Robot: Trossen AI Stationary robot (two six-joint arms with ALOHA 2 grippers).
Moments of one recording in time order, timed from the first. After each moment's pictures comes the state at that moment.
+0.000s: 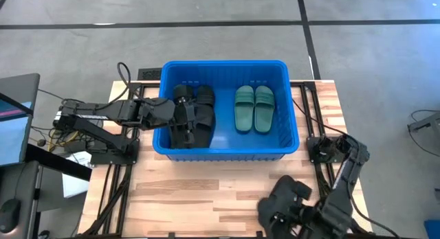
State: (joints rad) left arm -0.09 1.28 1.39 -0.53 -0.45 0.29; right arm 0.96 1.94 2.08 -1.57 0.38 1.35
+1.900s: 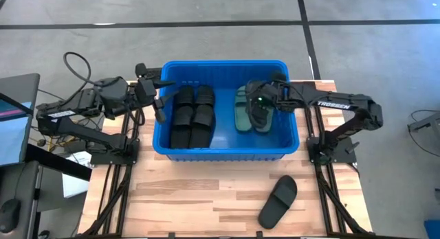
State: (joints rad) left arm 0.00 1.00 1.39 -0.58 -0.52 0.22; right arm -0.21 1.44 1.36 -0.97 0.63 -0.10
